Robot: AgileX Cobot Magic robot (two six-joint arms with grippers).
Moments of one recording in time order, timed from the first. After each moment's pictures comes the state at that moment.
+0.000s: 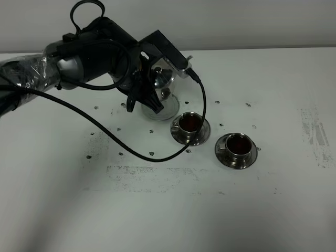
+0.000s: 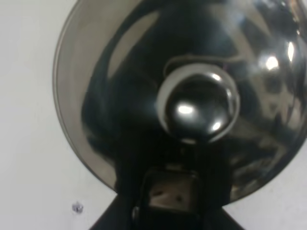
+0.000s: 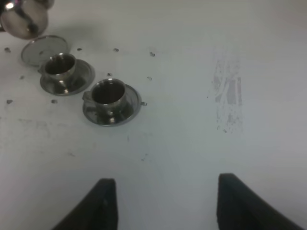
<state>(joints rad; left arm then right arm) -0.56 2.08 -1.65 0.32 0.71 0.13 0.13 -0.01 -0.52 0.09 1.11 -0.03</state>
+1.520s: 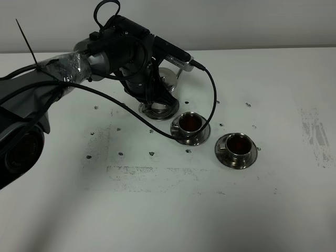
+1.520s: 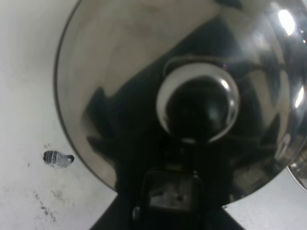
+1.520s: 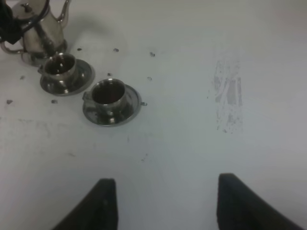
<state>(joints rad) -0.52 2.32 -1.94 0.16 0.90 0.06 0.13 -0.01 -0.52 0.09 1.11 -0.03</state>
